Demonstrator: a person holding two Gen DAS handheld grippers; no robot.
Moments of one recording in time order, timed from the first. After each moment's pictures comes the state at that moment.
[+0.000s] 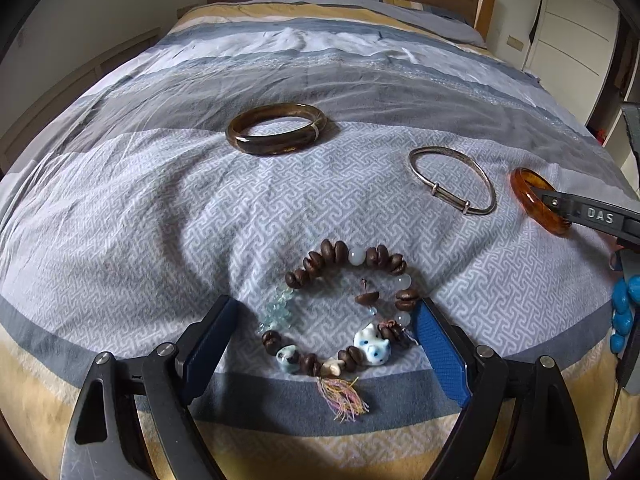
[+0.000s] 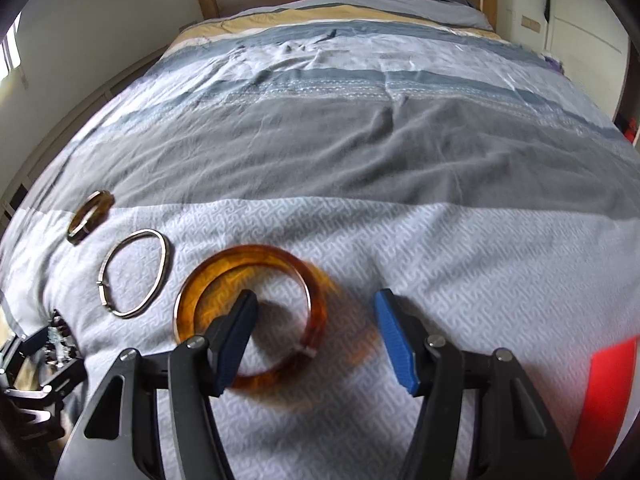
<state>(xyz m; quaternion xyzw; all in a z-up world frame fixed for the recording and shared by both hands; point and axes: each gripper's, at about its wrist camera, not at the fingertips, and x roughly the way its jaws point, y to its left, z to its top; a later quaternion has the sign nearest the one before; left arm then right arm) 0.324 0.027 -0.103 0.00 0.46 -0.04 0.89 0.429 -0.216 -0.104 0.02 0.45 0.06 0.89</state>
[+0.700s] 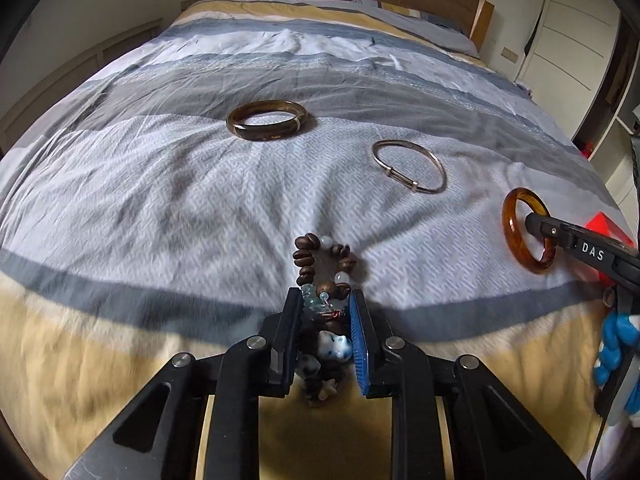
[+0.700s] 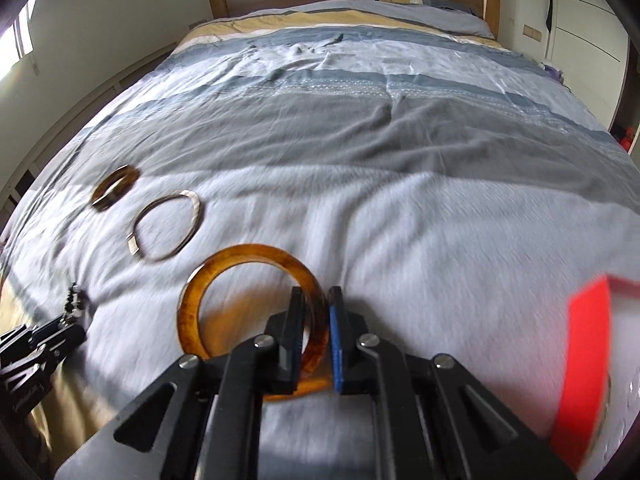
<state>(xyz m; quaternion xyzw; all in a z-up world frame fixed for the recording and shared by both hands) 0.277 0.022 -0.081 -0.04 0.46 -0.05 0.89 0.357 -0.218 -0.079 0.02 0.44 0.07 0.89</state>
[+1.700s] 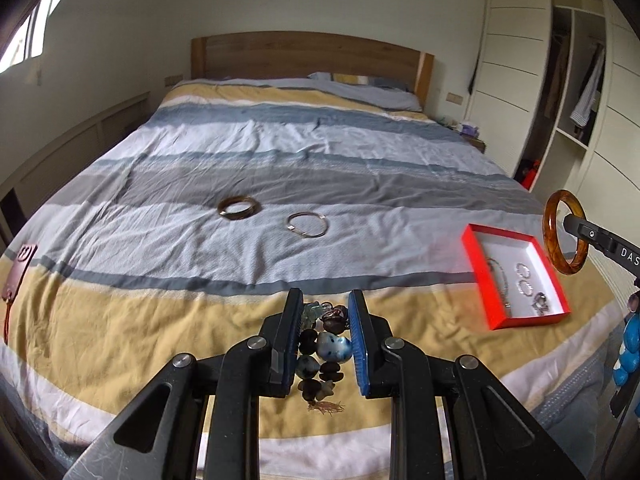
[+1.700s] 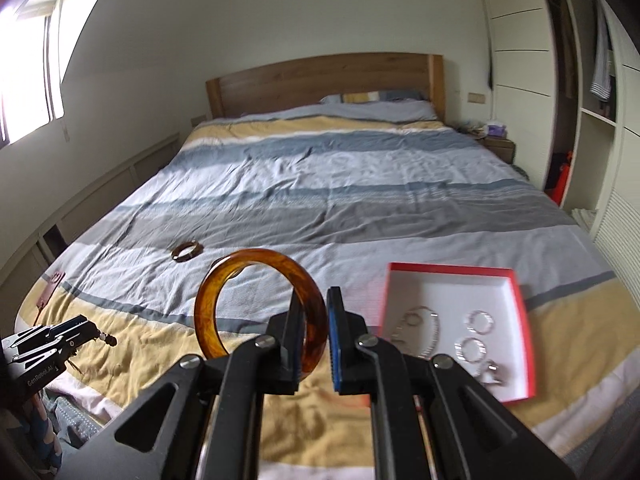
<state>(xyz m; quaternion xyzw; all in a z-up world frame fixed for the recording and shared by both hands) 0.110 -0.031 0.061 -0.01 0.34 -0.10 0.94 0.129 -0.306 0.090 0.05 0.28 0.02 0.96</state>
